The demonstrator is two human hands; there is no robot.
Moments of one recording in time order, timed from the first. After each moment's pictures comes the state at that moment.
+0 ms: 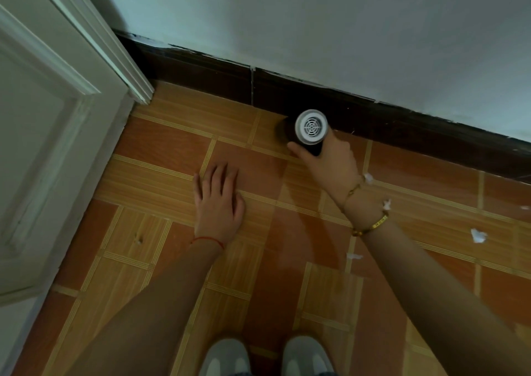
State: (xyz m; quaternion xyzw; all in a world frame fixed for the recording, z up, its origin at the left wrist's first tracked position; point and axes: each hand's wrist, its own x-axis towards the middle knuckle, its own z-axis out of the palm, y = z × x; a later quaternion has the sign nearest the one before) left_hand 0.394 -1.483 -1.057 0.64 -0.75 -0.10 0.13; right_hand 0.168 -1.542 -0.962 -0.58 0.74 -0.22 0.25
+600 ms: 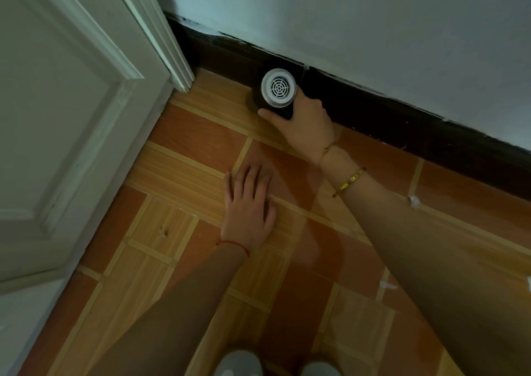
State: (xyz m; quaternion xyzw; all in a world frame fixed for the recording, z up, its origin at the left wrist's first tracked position) left_hand 0.395 -1.485 -1.055 0.64 -0.75 -0.10 0.11; right_hand 0.268 -1.638 -0.968 -0.69 0.63 -0.21 0.29
